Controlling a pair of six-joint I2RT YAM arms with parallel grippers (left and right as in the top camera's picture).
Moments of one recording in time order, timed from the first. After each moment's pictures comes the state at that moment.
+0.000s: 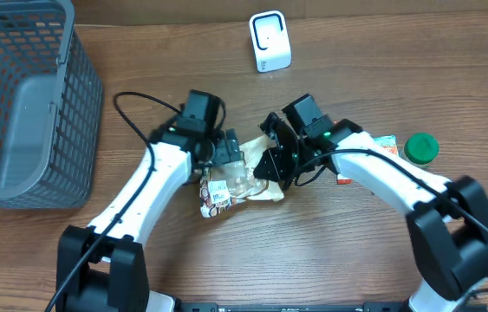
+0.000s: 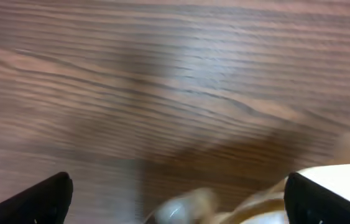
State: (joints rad) left arm -0.25 1.62 1.13 -0.74 -0.07 -0.49; right arm 0.56 1.84 1.23 -0.54 -0.60 0.25
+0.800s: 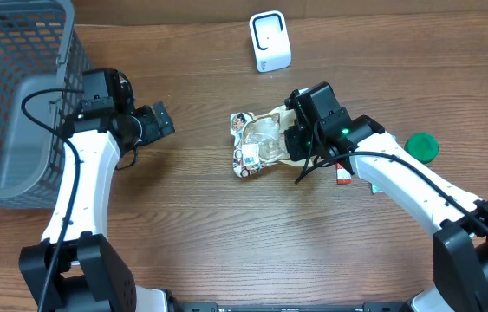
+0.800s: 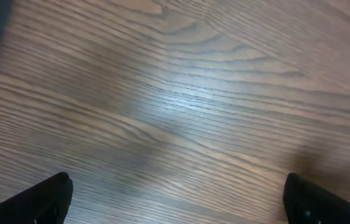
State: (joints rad) left arm 0.16 1.62 1.27 -0.79 0.07 -0.25; right arm 0.53 1.74 1.23 -0.52 -0.11 0.23
